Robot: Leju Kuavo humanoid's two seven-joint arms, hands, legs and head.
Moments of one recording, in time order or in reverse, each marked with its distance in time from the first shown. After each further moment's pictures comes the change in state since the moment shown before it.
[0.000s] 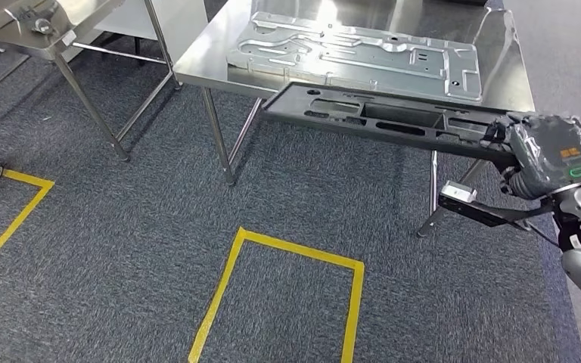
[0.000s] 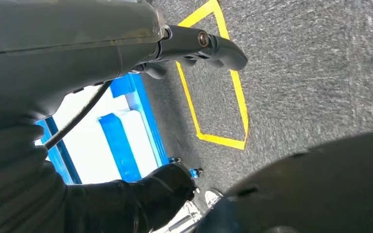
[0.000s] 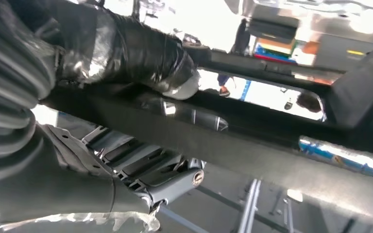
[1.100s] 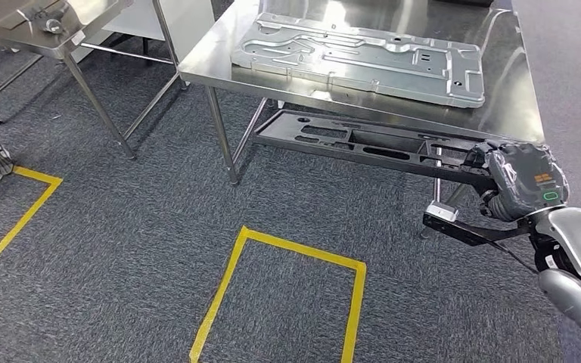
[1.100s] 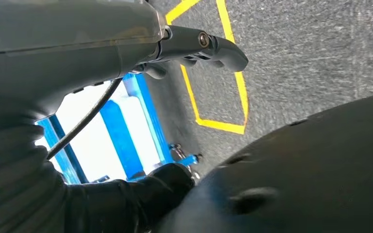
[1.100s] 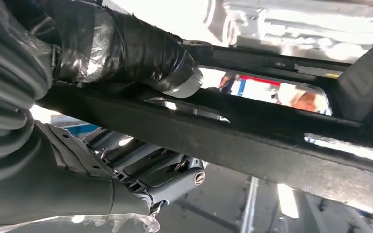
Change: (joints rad) left arm -0.005 0.006 0.004 0.000 0.003 -0.027 0.029; right arm 0.102 0.060 -0.008 0.006 -0.004 -0.046 0.006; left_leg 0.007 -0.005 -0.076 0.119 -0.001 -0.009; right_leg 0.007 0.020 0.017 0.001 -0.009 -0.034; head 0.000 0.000
